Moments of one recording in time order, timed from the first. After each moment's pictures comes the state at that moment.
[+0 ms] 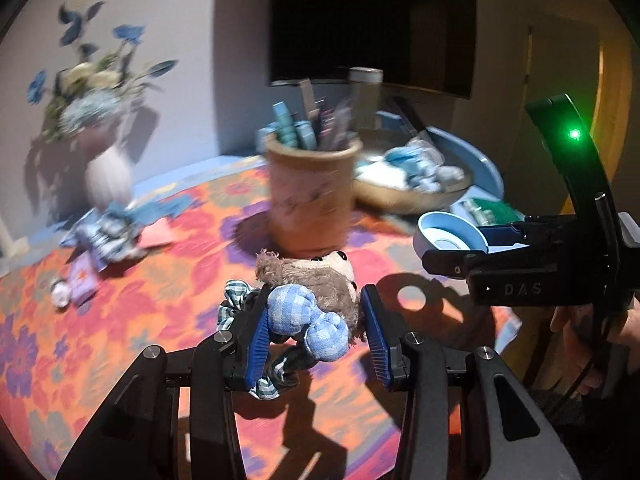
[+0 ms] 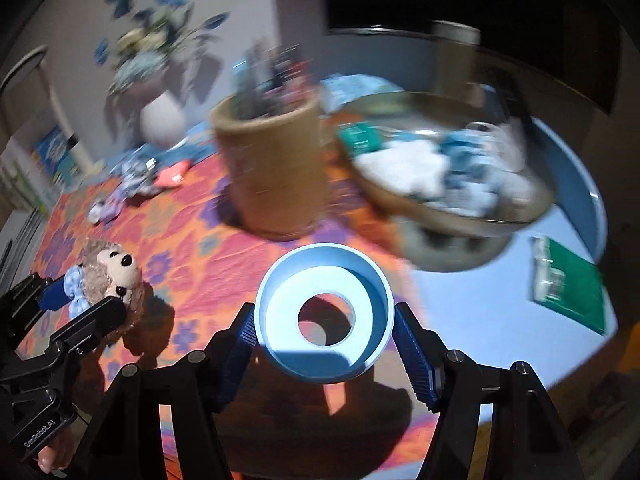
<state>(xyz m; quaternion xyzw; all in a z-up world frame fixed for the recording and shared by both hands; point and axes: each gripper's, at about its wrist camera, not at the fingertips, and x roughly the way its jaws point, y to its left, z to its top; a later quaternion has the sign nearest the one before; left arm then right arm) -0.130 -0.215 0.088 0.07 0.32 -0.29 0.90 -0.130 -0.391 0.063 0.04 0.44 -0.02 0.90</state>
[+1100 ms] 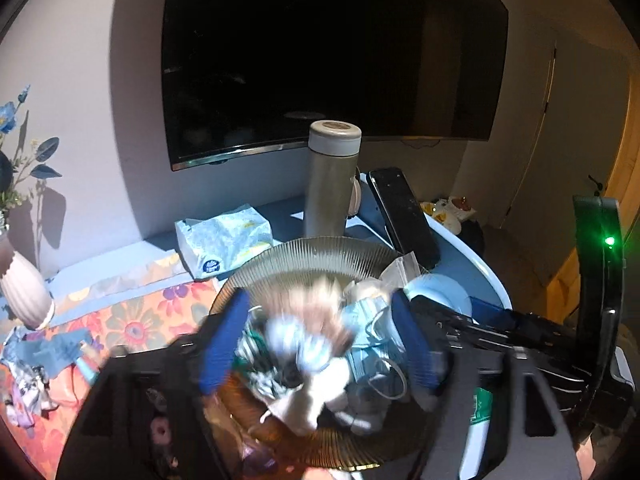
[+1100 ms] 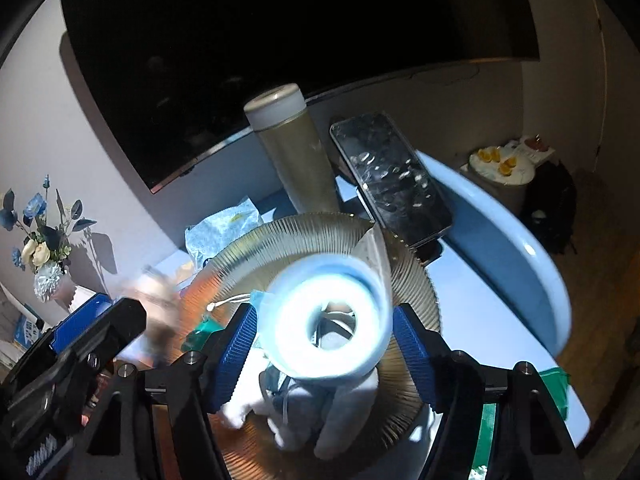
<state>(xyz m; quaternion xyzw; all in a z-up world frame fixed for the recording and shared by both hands) 0.021 -0.419 0.154 0.04 0.32 -0.27 0.91 -0.019 -0.586 0.116 0.21 0.36 -0.09 0.90</state>
